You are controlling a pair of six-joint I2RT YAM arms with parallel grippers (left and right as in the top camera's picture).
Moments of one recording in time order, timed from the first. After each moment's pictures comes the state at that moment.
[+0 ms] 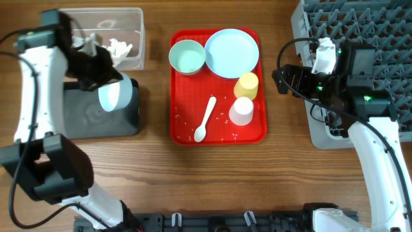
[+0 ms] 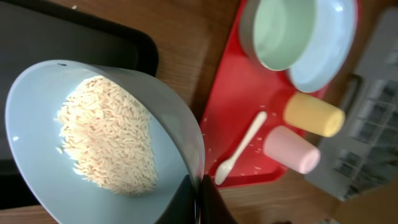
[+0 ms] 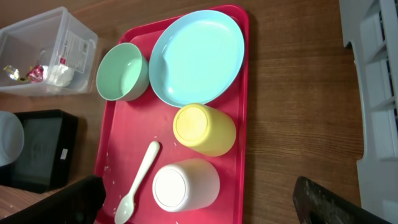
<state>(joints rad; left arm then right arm) 0.23 1.86 1.73 -1.34 0.51 -0.16 0.00 1.31 1.15 -0.71 -0.39 0.17</state>
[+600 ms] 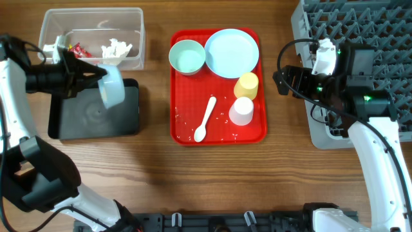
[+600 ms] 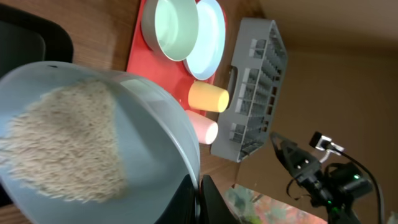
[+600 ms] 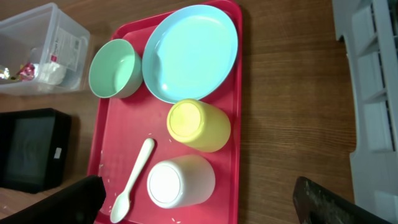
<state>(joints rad) 0.47 1.86 1.72 -1.52 1.00 0.10 0.00 1.31 1.15 -0.73 -0.37 0.17</state>
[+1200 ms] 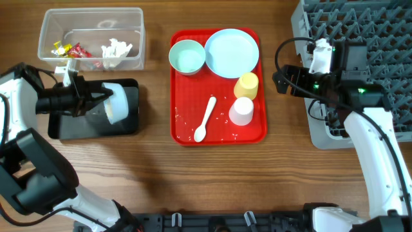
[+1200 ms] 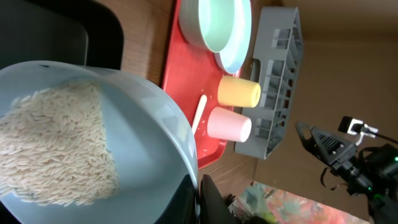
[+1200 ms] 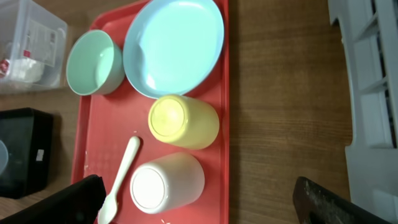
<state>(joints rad) 0.52 1.85 1.40 -1.29 1.00 0.25 0.00 1.38 1.15 -0.72 -0.35 0.18</state>
